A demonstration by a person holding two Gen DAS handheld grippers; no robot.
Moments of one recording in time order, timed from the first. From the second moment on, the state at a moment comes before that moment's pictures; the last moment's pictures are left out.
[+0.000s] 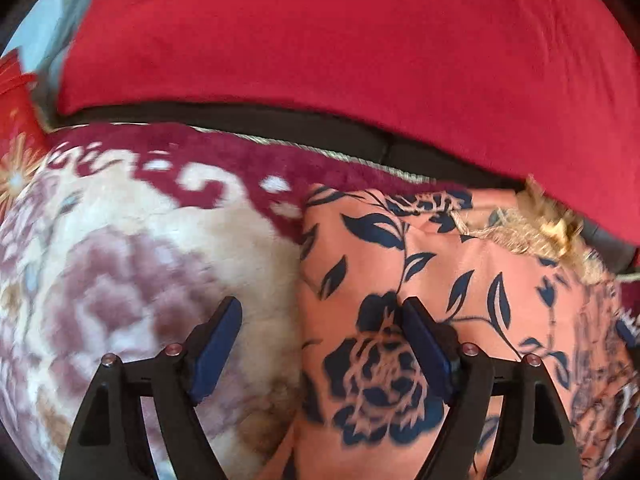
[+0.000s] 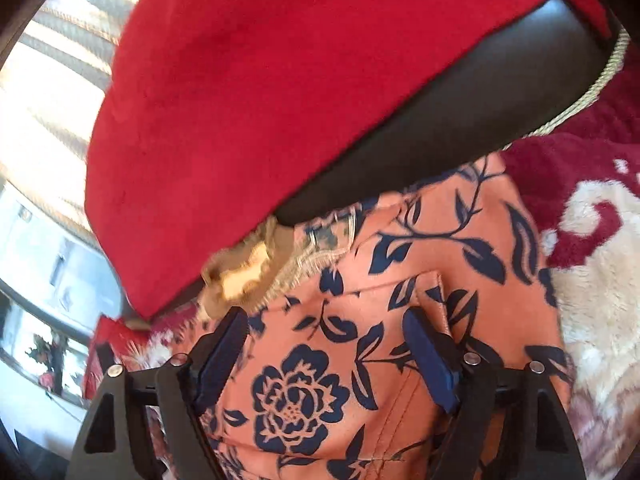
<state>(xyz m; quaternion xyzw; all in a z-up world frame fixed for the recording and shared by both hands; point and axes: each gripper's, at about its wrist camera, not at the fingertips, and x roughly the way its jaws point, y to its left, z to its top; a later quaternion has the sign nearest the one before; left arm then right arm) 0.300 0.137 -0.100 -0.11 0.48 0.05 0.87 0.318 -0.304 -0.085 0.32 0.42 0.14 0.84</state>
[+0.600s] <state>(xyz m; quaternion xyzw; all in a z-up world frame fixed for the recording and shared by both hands) -0.024 0.191 -0.026 -0.23 0.34 0.02 0.91 -0.060 -0.341 0.032 0.16 0.24 0.04 0.96</state>
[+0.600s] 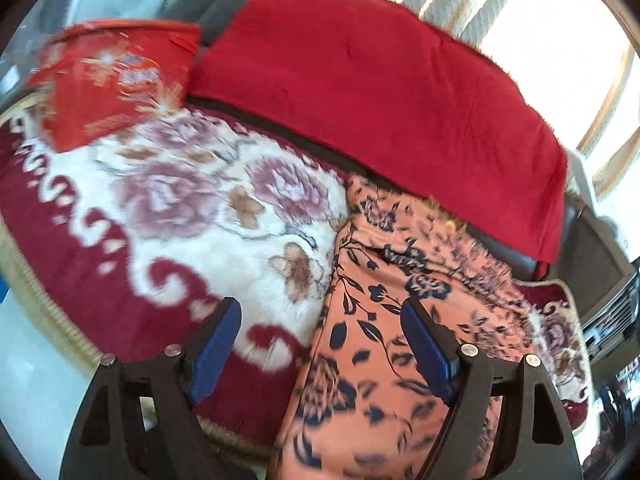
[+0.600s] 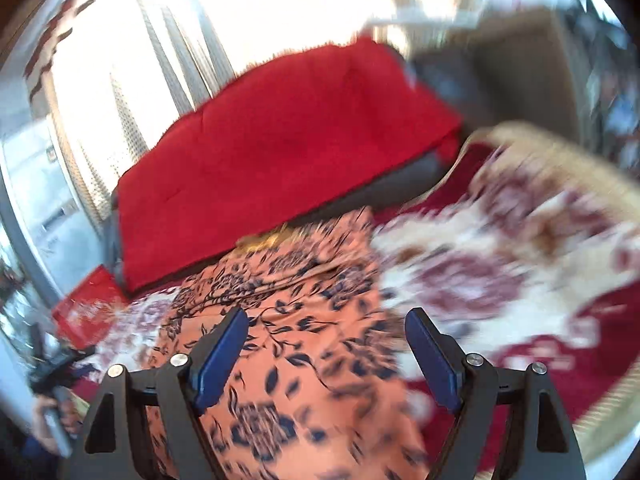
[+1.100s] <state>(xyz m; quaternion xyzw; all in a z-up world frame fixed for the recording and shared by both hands) -0.061 0.168 -0.063 -0.26 0.42 0.00 0.87 -0.057 -0.382 -0.027 0.26 0.40 0.09 0.88</state>
